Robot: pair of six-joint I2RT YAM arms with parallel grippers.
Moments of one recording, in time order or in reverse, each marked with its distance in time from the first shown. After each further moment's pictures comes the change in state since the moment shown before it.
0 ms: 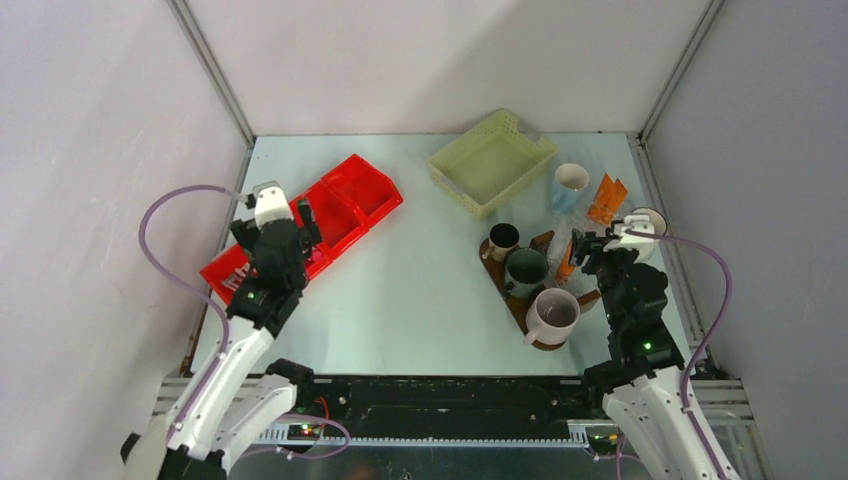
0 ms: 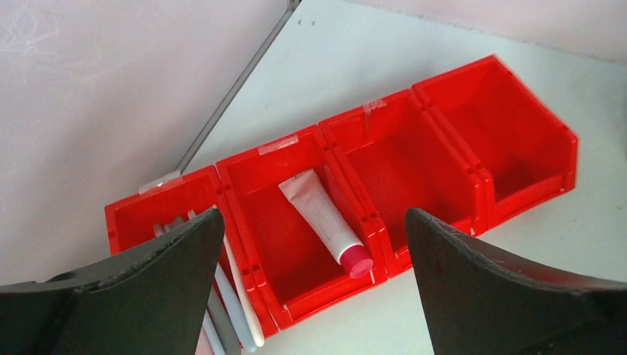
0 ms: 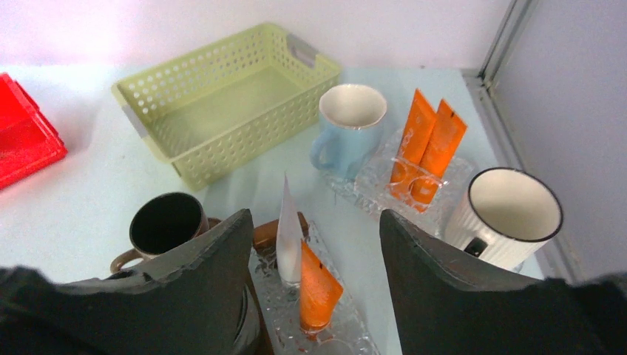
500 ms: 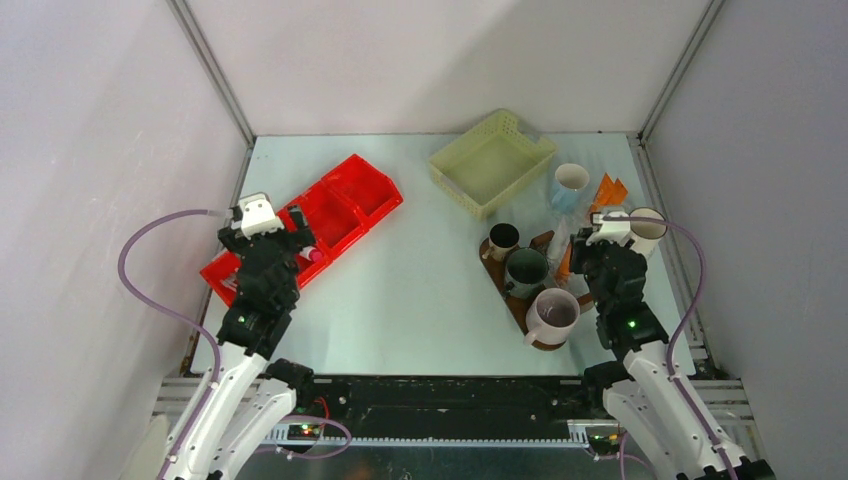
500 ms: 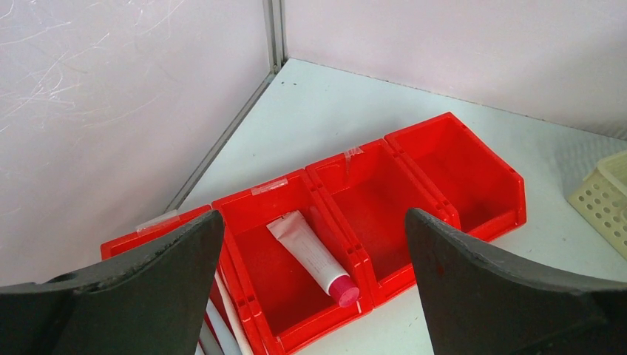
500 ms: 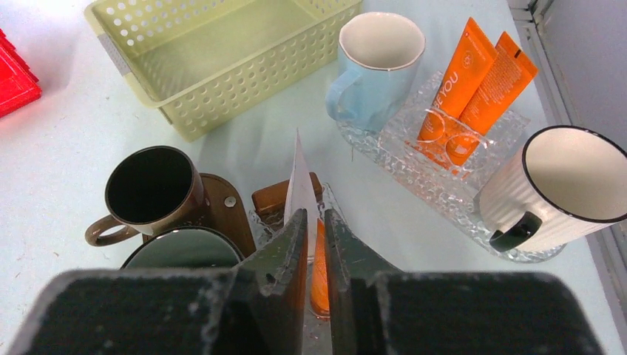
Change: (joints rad) left arm -0.001 -0.134 -0.053 0.106 0.036 0.064; right arm -0.006 0.165 -0.035 0.052 -0.043 0.029
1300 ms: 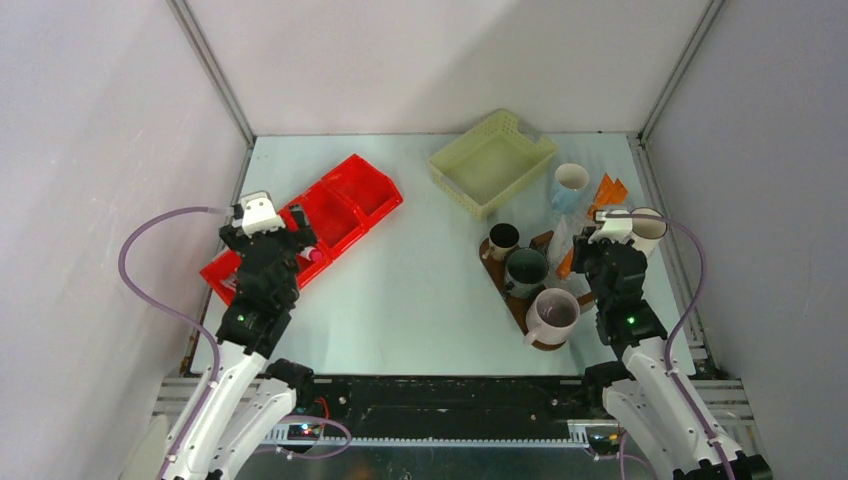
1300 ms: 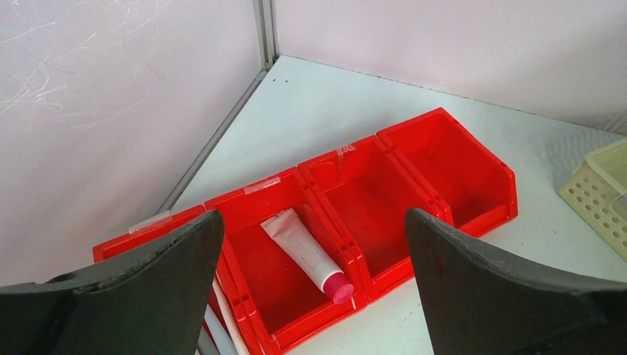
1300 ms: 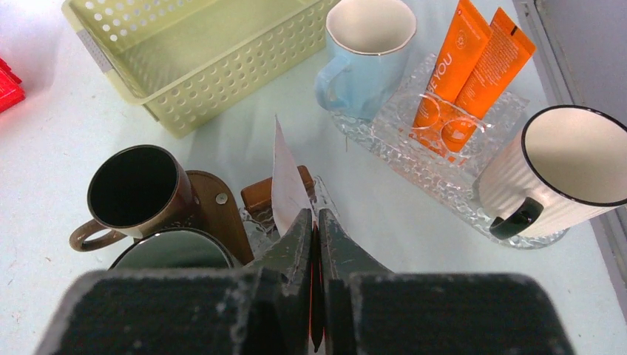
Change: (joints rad) left arm 0.000 0.010 0.015 -0.022 0.026 -0.009; right arm -0.033 0.022 0.000 -0.001 -0.006 0.027
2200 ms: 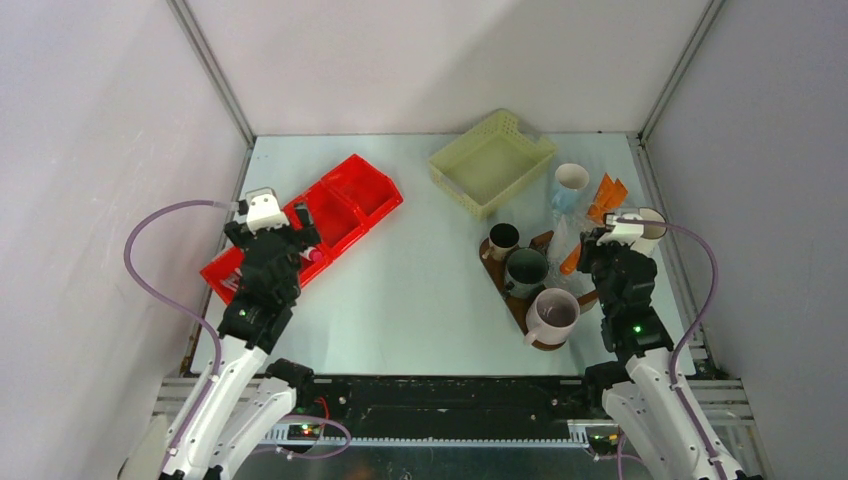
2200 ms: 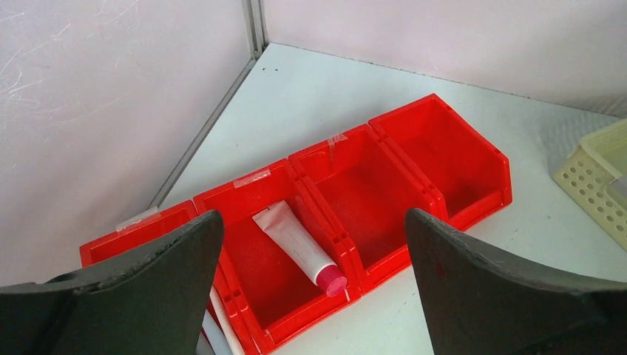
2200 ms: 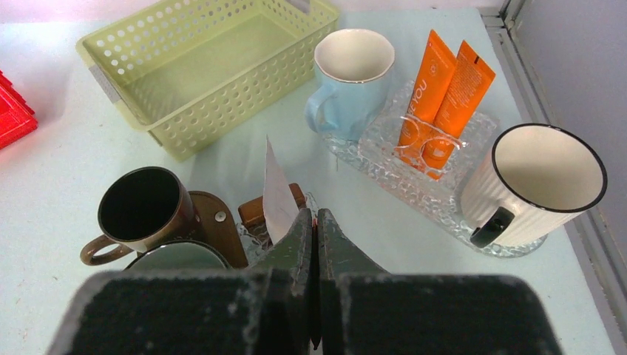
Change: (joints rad) left arm 0.000 0.033 0.018 -0.025 0.027 -0.019; right arm -0.026 -0.084 0.005 -0.013 0.001 -0.007
